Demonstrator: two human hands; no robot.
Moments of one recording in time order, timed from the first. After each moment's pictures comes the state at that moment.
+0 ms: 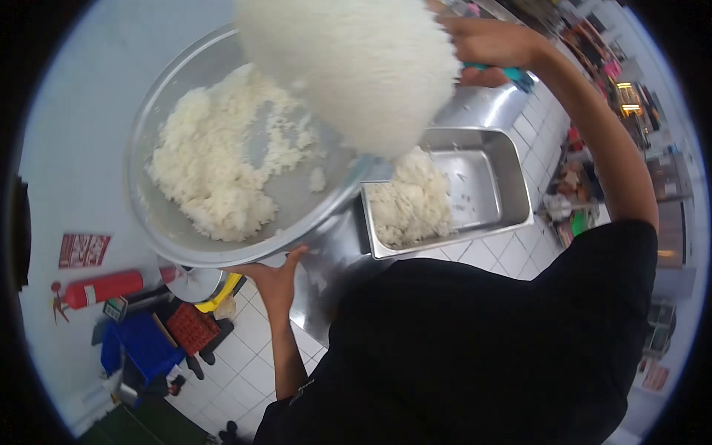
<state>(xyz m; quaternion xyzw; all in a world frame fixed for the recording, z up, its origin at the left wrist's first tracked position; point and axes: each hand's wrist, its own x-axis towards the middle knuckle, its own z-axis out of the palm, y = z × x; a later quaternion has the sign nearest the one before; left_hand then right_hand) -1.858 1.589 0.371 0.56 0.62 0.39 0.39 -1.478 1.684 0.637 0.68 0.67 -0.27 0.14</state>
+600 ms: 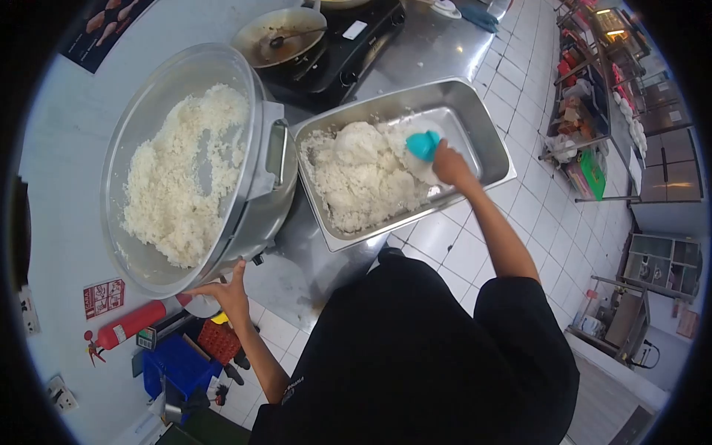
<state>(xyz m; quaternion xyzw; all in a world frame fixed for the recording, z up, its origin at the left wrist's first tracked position) -1.854 1.581 0.367 0.58 0.64 0.39 0.32 -1.361 1.477 0.284 0.88 0.45 -0.17 -0.03</state>
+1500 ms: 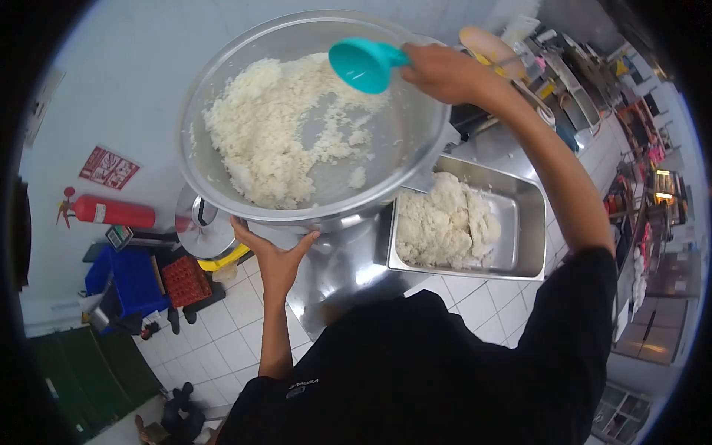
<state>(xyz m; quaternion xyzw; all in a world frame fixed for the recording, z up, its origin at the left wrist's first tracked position) -1.877 1.583 0.384 0.57 0.67 0.40 0.25 -1.562 1.751 0.570 0.55 0.84 0.00 -0.03</state>
